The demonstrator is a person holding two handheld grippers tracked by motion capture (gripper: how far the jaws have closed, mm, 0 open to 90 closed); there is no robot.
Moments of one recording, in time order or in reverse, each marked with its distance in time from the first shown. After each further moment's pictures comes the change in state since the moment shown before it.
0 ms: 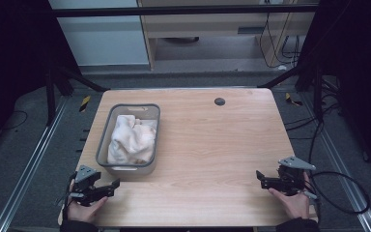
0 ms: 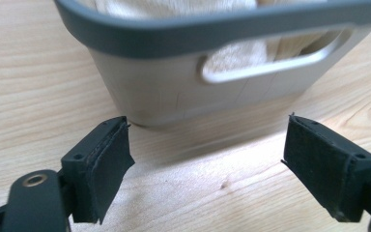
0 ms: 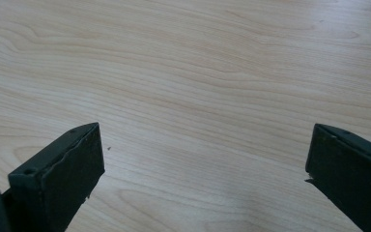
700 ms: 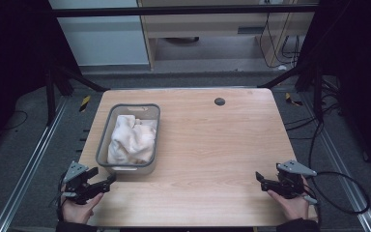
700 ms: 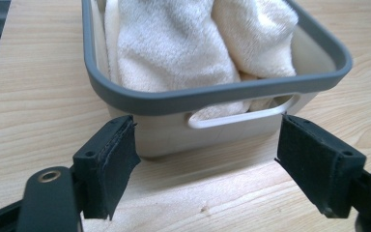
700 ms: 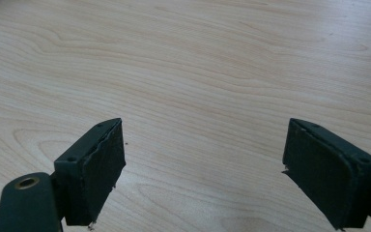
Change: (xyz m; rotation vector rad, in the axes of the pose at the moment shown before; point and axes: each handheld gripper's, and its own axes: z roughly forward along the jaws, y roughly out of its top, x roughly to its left) left arm -0.005 0.018 -0.023 -0.092 -0.015 -0.039; right arm 0.009 -0.007 -0.007 -0.043 0.030 -0.021
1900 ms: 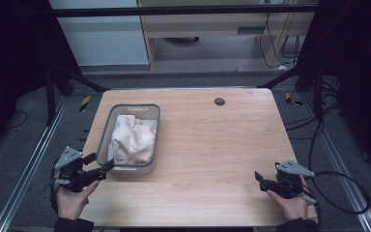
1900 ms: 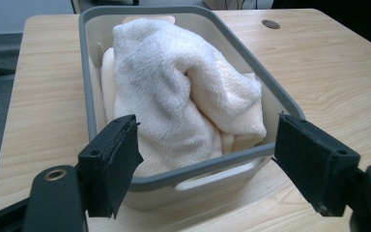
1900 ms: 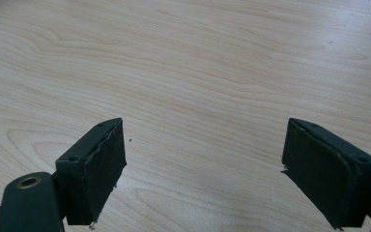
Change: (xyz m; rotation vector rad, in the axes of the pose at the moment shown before) left arm -0.007 0.051 -0.014 -0.052 -0.037 0.045; right arm 0.001 -0.002 0.004 -0.023 -0.015 -0.037
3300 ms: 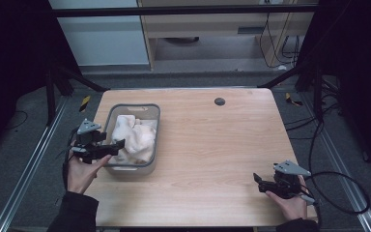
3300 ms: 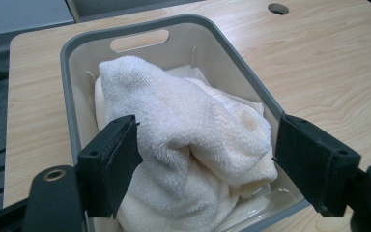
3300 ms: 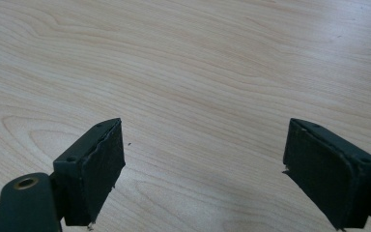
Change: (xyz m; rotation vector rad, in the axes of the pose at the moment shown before) left arm -0.005 0.063 0.046 0.138 0.023 0.090; right arm 0.002 -0.001 0.004 0.034 0.001 -0.031
